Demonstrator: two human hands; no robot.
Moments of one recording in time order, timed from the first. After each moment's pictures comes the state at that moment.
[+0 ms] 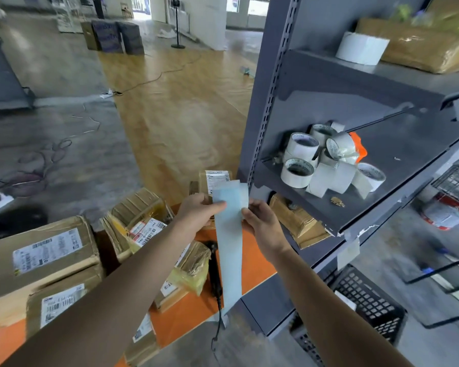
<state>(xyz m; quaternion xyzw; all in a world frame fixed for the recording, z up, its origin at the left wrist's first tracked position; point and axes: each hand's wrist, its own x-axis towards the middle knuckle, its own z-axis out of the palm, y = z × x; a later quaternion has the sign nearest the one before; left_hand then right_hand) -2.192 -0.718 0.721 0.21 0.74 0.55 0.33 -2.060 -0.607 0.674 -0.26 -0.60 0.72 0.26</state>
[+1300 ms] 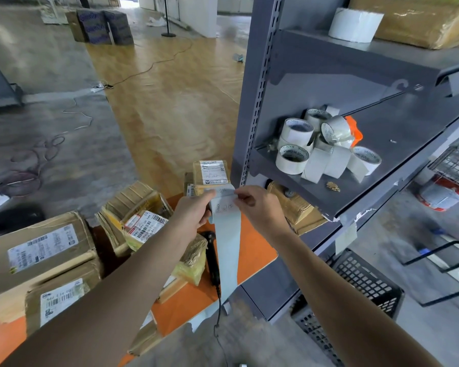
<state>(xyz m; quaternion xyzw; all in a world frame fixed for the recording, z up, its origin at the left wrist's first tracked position) -2.186 -0.708 0.699 0.02 0.68 0.61 0.39 -2.057 -0.600 0.693 -0.27 -0.87 0.32 0.27</state>
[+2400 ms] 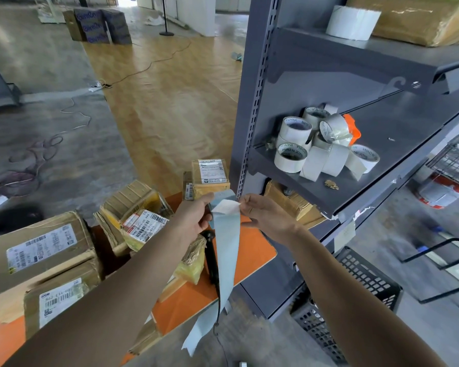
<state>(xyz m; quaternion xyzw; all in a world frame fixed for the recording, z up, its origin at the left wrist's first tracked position) -2.181 -0.704 0.694 -0.03 0.66 0.61 0.43 -2.035 -0.591 0.698 -0.22 -0.68 0.70 0.07</state>
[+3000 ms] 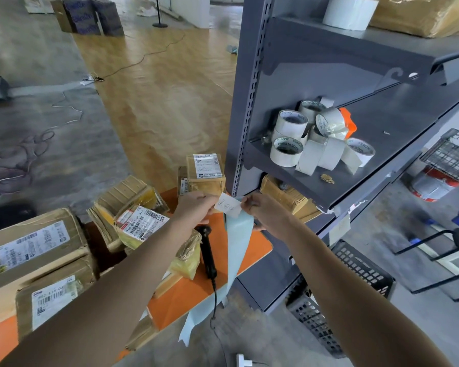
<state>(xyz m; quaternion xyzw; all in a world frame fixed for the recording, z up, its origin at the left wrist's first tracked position) -2.173 -0.712 0.697 0.20 0.76 0.51 0.36 -2.038 -0.583 0.690 -0.39 -0.71 0.58 0.05</state>
